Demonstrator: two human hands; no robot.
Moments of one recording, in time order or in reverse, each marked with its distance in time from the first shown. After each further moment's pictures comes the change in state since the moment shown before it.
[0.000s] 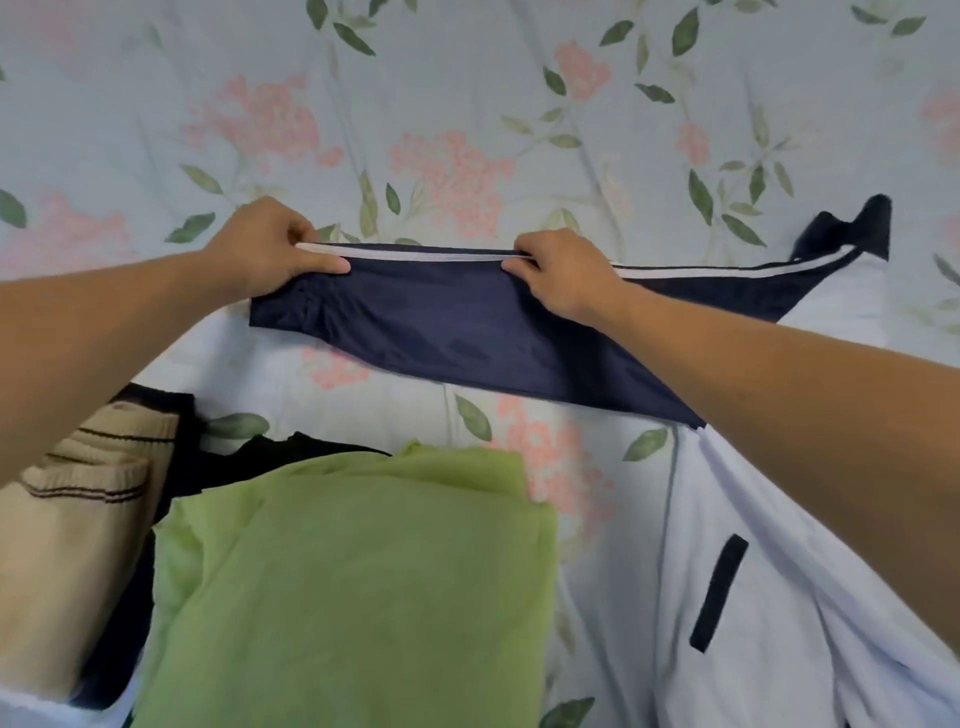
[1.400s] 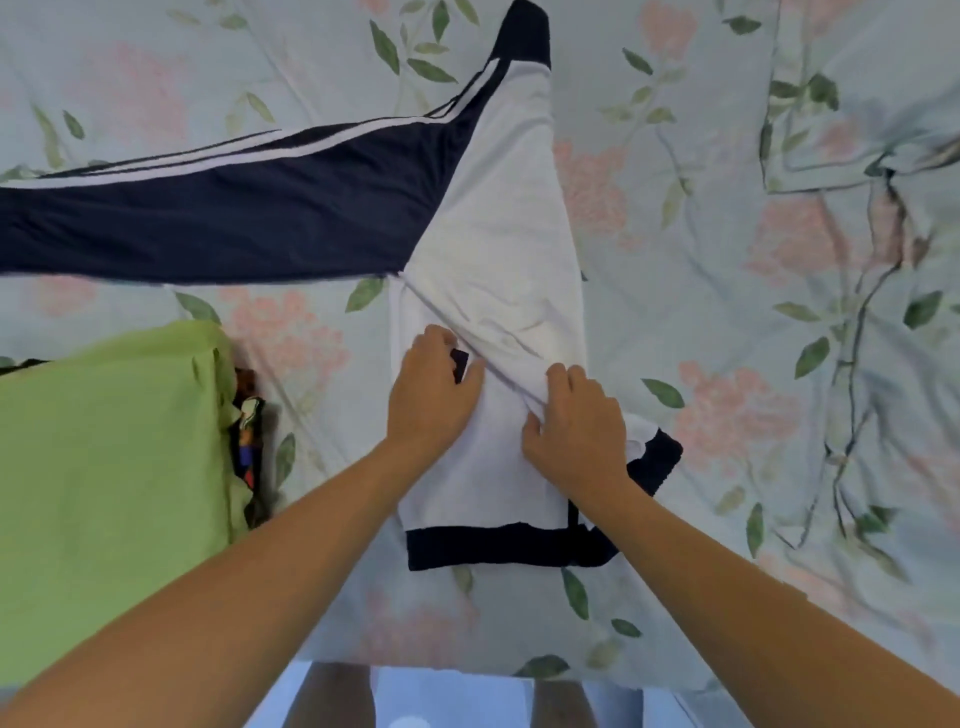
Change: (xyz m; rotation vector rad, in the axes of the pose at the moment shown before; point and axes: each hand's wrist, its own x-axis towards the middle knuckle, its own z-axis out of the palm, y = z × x) left_hand -0.281 0.291 0.384 -0.112 -0.048 0.114; right_hand -0.460 0.162 0.071 -0.074 0.236 0.501
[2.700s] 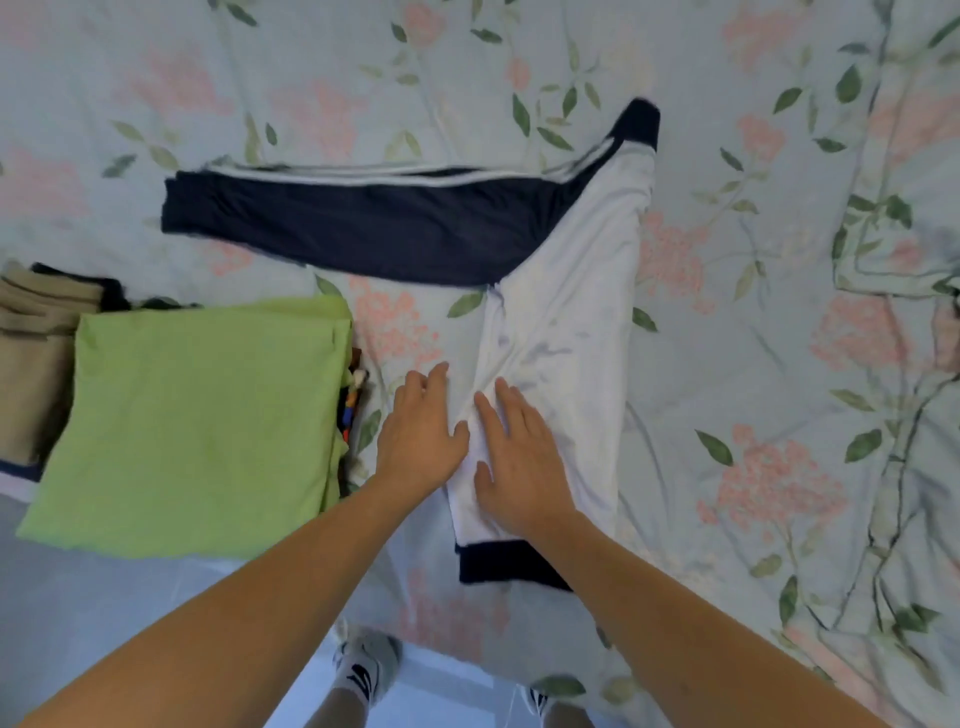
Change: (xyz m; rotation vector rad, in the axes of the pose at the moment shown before) left_hand -0.062 -0.067 -0.065 0.208 0.029 -0.093; right_hand -0.034 -0.109 0.008 0.143 -0.252 -0.383
